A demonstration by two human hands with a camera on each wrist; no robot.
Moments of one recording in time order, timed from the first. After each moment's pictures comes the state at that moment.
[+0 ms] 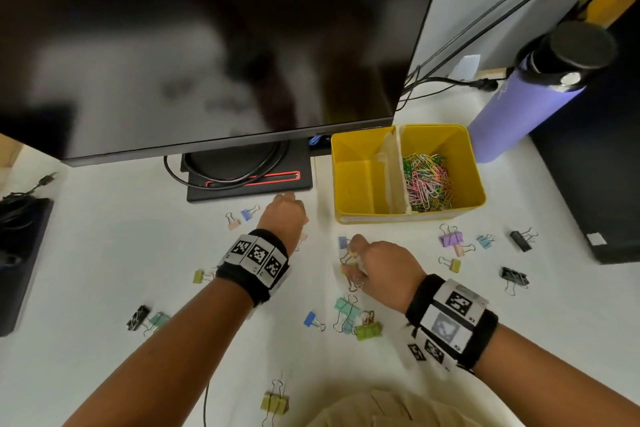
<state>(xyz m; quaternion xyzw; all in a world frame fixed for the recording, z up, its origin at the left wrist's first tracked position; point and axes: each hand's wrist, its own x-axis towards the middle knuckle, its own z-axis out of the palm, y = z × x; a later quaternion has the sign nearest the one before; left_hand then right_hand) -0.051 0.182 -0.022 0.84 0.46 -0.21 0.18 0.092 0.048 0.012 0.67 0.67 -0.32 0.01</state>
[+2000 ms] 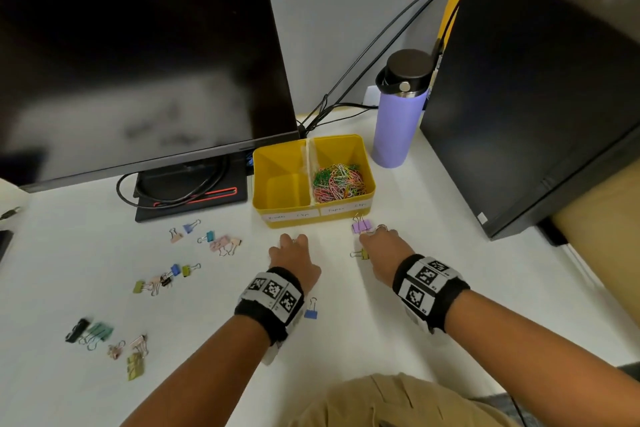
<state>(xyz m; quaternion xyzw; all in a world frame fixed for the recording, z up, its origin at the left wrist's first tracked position) 0.055 0.043 -0.009 0.77 0.56 -0.22 0.20 0.201 -0.021 0.005 0.74 0.61 -0.24 0.12</state>
